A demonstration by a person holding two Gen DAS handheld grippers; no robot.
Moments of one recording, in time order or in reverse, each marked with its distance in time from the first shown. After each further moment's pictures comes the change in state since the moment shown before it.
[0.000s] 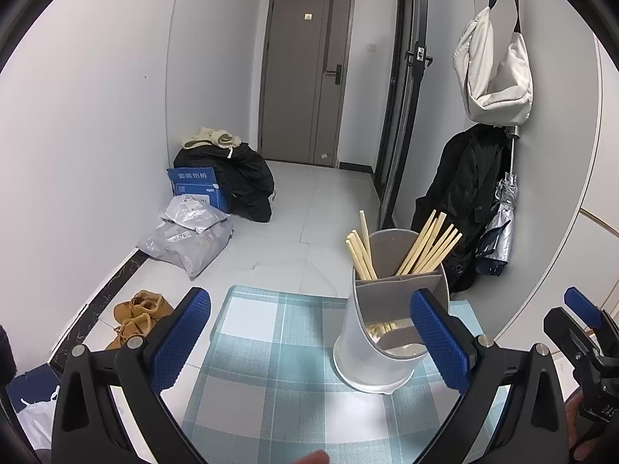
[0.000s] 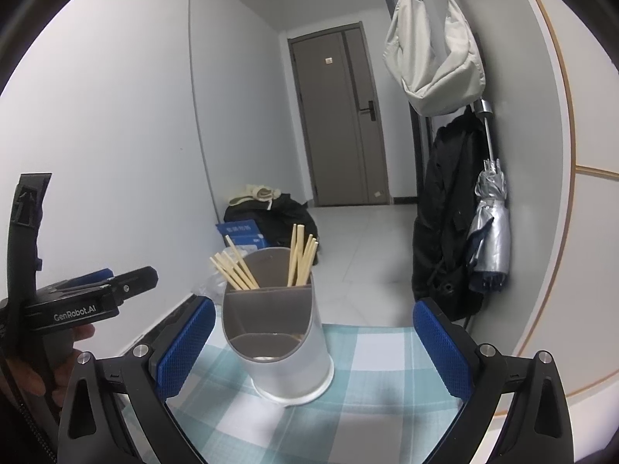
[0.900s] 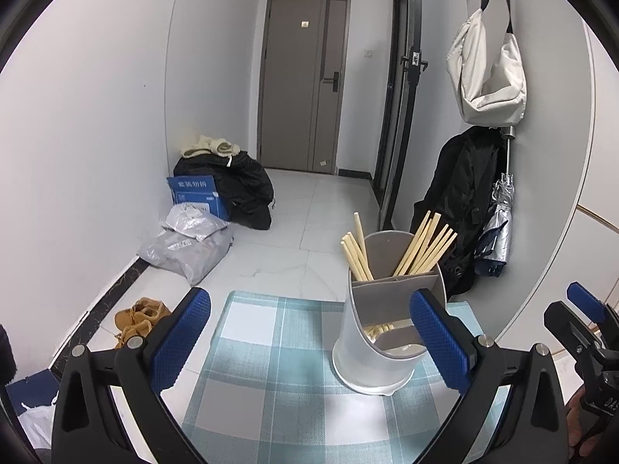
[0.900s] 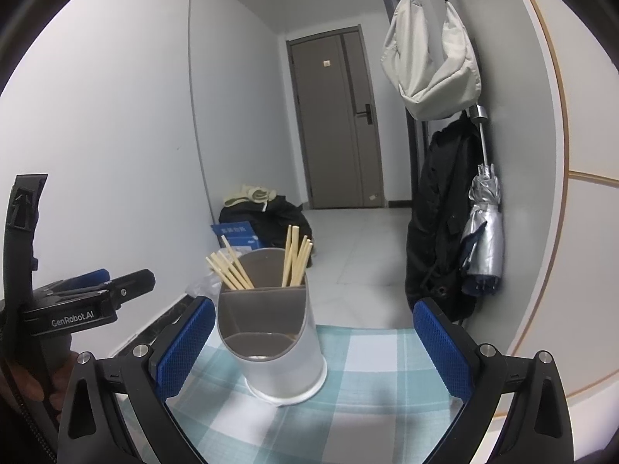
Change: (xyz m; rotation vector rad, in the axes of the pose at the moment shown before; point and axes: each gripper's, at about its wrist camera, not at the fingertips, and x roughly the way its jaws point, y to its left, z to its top) left arm -0.006 -0.005 -0.004 0.021 -0.037 0.004; right arm -0.005 0.001 0.000 -0.012 -0.011 -0.026
